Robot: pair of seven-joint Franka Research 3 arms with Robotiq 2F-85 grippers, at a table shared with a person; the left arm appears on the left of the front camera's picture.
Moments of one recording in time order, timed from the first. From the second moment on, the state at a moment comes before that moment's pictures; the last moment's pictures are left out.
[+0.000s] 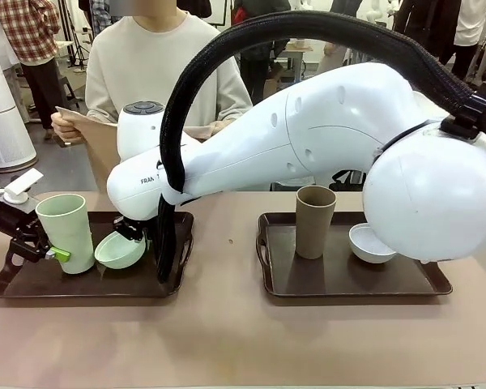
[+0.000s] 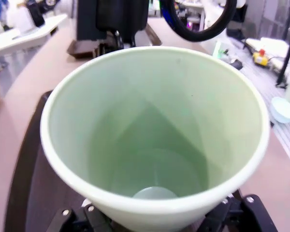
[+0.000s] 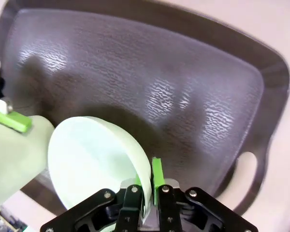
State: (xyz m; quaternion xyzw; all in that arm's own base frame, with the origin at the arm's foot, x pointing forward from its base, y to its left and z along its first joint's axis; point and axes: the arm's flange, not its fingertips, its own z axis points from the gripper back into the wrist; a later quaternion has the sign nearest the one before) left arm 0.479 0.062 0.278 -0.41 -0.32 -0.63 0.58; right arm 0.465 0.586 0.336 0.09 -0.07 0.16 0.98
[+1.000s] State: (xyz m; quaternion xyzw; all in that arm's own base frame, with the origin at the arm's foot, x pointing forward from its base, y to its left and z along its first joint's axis) left arm 0.416 0.079 0.491 -0.37 -0.38 -0.62 0.58; right arm 0.361 0.519 0.564 0.09 -0.19 0.10 0.97
